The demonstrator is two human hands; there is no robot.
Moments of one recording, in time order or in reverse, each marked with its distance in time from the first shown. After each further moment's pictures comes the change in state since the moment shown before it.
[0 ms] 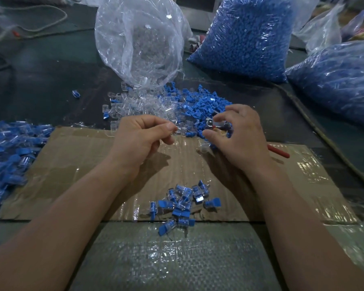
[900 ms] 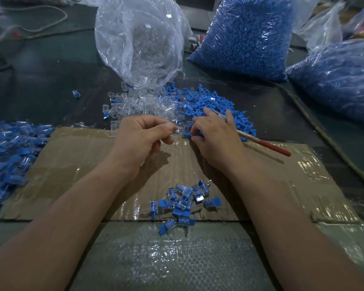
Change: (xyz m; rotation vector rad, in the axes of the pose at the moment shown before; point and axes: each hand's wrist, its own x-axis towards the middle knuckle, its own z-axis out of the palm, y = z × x) left_hand 0.004 -0.003 0.000 0.017 0.009 -0.010; right_hand 0.010 -0.015 0.028 -0.180 -0.265 -0.164
